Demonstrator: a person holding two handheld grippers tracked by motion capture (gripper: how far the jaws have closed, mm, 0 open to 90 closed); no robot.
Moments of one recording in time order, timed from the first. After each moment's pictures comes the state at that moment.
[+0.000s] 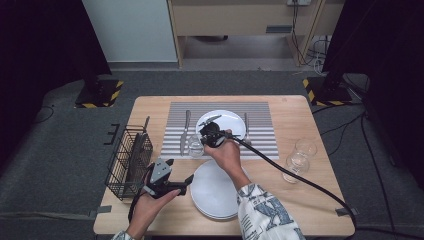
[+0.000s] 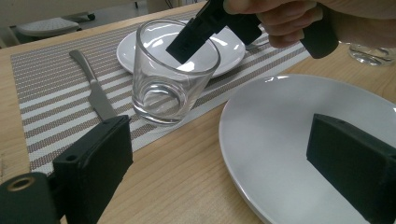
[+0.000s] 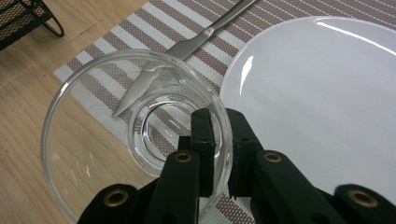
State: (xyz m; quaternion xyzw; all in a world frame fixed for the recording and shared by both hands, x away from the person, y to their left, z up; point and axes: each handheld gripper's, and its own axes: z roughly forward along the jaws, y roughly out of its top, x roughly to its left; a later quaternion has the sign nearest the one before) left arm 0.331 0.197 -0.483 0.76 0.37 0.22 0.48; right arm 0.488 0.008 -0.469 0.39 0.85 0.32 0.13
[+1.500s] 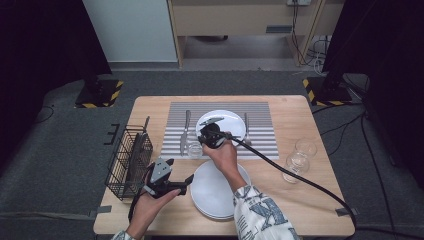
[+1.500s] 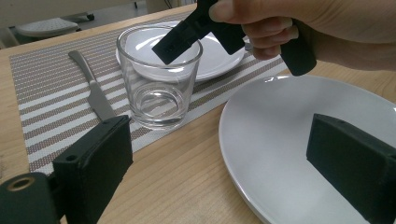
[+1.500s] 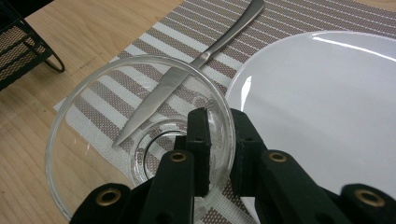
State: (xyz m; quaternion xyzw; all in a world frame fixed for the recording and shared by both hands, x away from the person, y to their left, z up) left arm 0.332 0.197 -0.483 0.77 0.37 0.23 0.48; right arm 0.491 0.010 -0.482 0.42 0.81 0.38 0.14
